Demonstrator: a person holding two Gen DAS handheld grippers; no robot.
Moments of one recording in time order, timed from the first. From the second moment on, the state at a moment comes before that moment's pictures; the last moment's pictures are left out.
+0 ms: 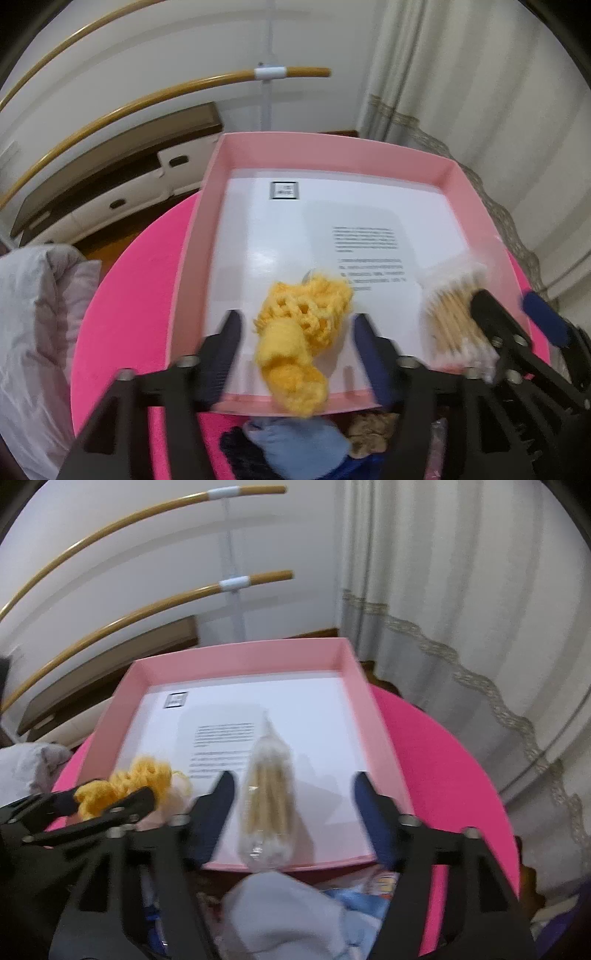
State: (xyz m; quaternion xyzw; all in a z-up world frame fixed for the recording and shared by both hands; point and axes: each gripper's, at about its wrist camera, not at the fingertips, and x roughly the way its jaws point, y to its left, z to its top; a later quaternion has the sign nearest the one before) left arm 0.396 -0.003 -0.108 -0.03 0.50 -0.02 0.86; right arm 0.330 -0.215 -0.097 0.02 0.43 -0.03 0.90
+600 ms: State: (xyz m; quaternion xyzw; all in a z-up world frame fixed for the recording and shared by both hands) left arm 0.358 0.006 -0.113 -0.02 0.50 -0.01 0.86; right arm 0.331 -0.221 -0.104 0.02 0.45 -0.03 0.89
